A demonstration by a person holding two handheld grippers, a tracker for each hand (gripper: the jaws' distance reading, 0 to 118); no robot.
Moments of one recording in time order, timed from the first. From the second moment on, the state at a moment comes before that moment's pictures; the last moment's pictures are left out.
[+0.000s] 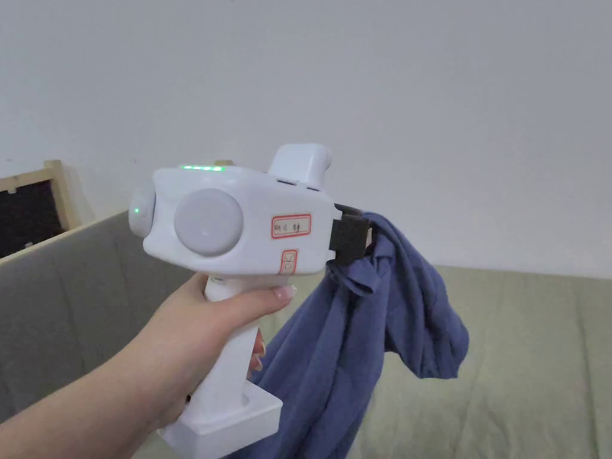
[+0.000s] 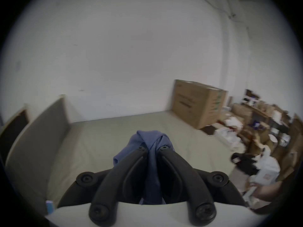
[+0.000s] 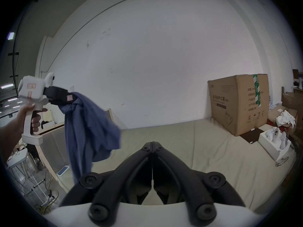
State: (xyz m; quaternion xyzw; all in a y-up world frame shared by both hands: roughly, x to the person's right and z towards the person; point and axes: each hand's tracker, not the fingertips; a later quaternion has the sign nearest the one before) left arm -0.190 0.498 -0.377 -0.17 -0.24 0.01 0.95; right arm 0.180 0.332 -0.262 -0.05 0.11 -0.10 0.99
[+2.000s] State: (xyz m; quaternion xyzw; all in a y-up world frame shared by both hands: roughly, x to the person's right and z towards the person) left arm -0.139 0.353 -0.334 -0.12 -0.05 0.07 0.99; right arm 0.220 0.298 -0.240 -0.01 0.01 -0.05 1.00
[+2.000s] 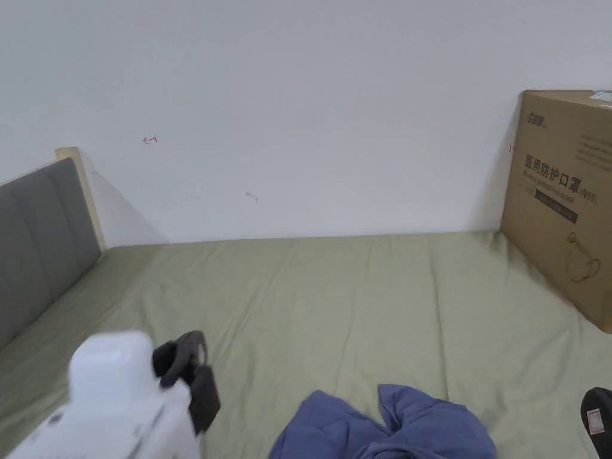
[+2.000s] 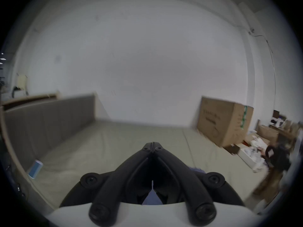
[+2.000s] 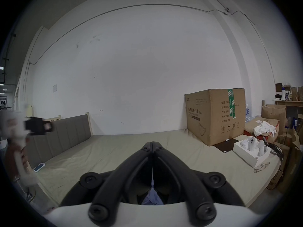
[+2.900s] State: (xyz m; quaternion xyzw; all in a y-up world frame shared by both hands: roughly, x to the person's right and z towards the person) left arm -0.020 0.100 -0.604 -0.47 -0.20 -0.19 0.84; right arm 0.260 0.227 -0.351 -0.15 -0.01 -0.07 0.99
